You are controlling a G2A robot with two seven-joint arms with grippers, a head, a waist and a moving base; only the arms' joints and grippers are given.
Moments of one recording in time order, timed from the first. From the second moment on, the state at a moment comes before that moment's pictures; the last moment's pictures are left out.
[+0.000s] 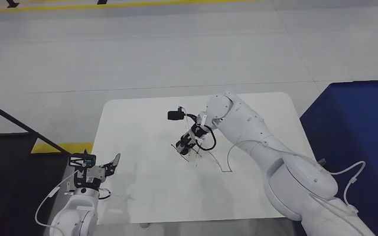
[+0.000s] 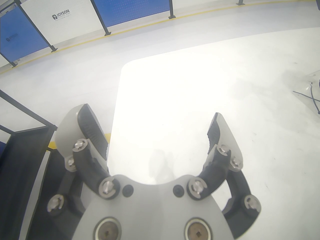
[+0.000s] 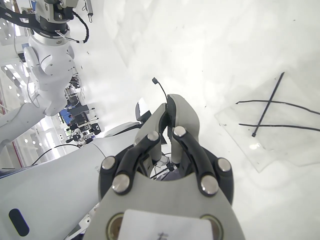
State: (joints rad) left arm 1.73 -1.15 -1.60 -1.80 1.33 0.00 0.00; right arm -0.25 -1.60 0.45 -0.43 0.13 -0.40 1.42
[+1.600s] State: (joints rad) left arm 1.73 -1.15 -1.60 -1.80 1.33 0.00 0.00; right arm -0.39 -1.34 0.35 -0.81 0.87 -0.24 1.54
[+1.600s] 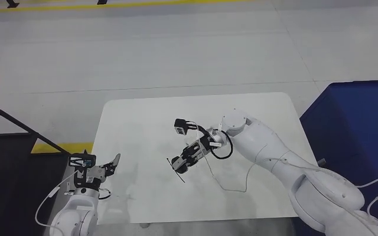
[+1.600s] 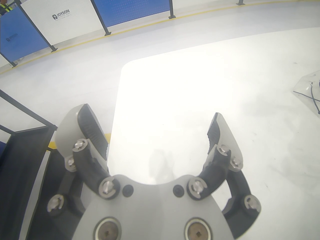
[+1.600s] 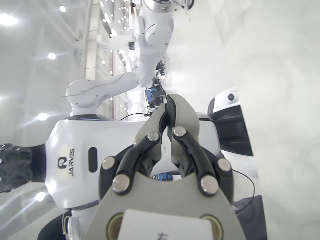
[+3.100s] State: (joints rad) left arm 1.73 -1.15 -1.60 -1.80 1.33 0.00 0.00; right arm -0.42 -0.90 0.31 -1.37 0.97 -0.12 1.54
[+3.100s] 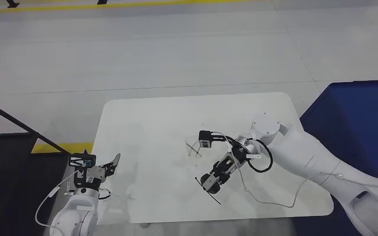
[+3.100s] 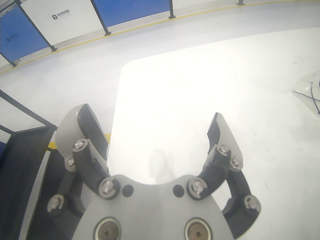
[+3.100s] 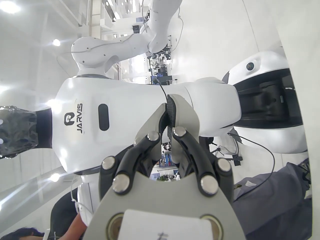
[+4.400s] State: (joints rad) left arm 1.60 -1.08 -1.67 -1.93 -0.27 -0.16 -1.46; right arm -0.45 -0.89 0.35 -1.42 0.84 -0.06 1.48
